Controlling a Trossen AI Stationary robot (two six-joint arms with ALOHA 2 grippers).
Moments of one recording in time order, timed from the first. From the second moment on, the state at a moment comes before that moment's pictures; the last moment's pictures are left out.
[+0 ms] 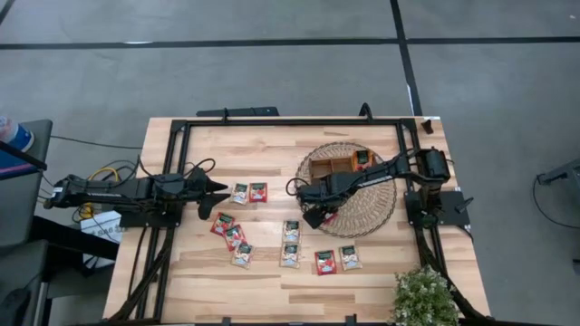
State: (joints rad) left arm 0.01 0.27 0.12 -0.20 -0.20 -0.53; right arm 0.03 1.95 1.21 -0.79 -0.05 0.85
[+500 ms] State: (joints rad) left arm 0.01 0.27 0.12 -0.20 -0.20 -0.53; right arm 0.03 1.95 1.26 -0.82 -0.04 0.84
